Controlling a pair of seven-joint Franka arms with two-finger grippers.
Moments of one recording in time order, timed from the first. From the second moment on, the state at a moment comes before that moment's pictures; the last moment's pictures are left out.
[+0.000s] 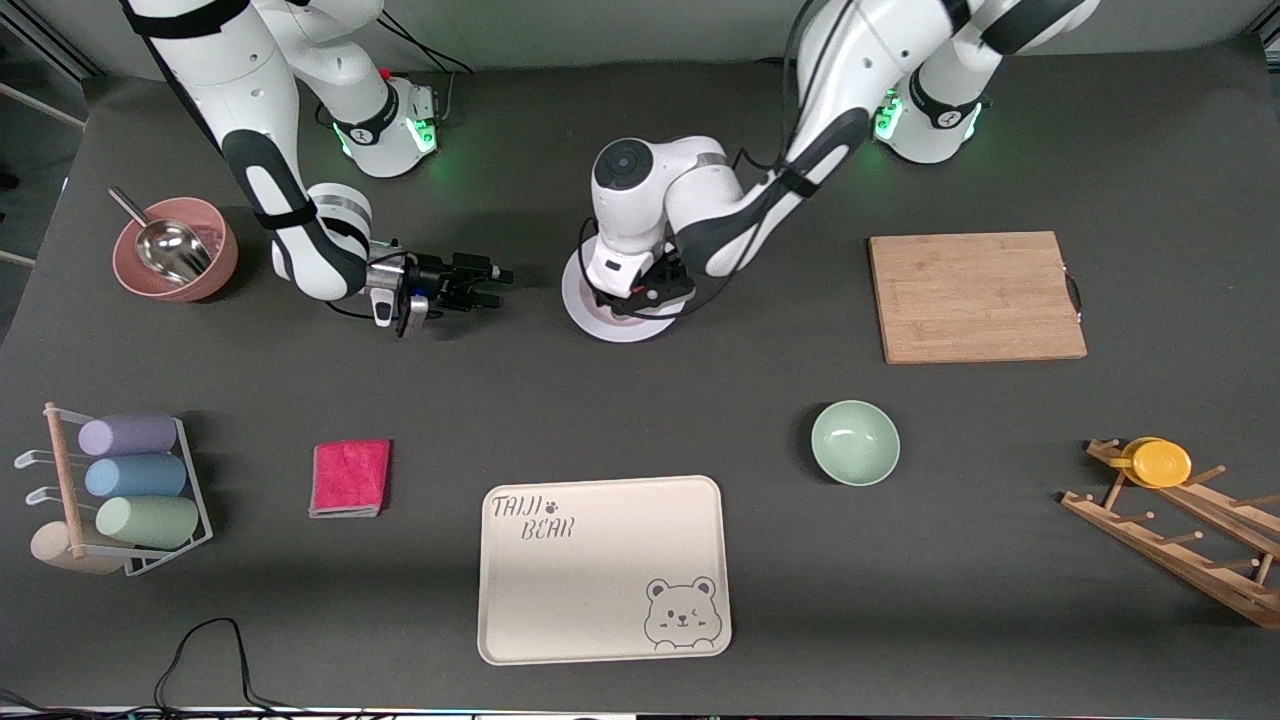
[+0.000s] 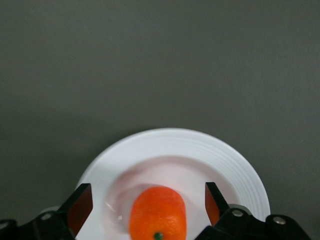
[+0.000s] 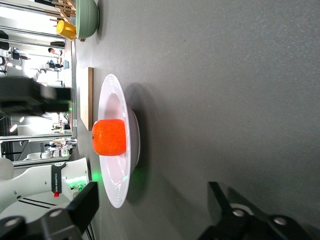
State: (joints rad) left arm -0.35 0.62 -0.66 -1.75 0.44 2.21 -1.52; right arm 0.33 0.32 -0.12 -2.61 1.65 2.07 -1.38
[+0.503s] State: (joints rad) left arm 0.19 0.38 -0.91 -1.72 0.29 1.93 -1.07; right arm 0.33 0.33 -0.12 -2.61 1.65 2.07 -1.39
